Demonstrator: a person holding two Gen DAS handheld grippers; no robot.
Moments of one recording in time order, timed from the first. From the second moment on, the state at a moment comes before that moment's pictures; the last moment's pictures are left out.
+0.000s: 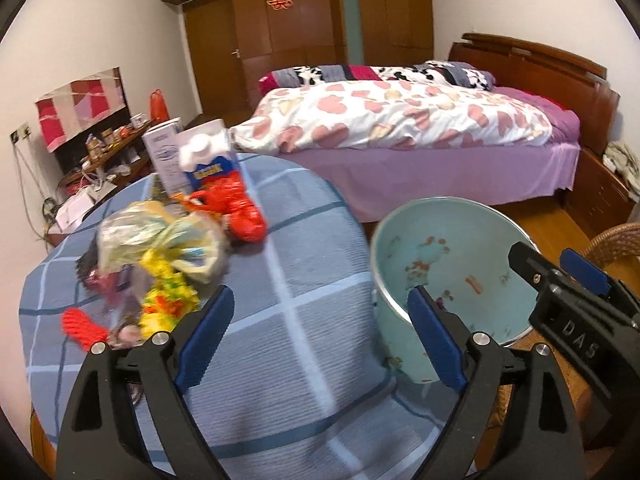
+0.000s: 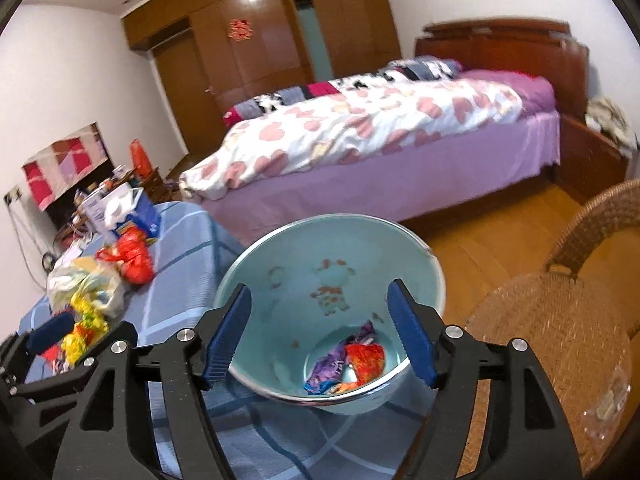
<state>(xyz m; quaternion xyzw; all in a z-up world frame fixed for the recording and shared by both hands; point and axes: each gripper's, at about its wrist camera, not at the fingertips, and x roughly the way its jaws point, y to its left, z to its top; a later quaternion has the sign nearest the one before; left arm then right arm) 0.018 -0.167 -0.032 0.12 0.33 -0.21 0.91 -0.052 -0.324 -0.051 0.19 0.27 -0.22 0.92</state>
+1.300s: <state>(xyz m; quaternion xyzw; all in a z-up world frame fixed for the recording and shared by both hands) 0.074 0.079 -0.062 0.01 0.38 0.01 0.93 0.062 -0.150 -0.051 0.12 0.34 0.03 0.93</state>
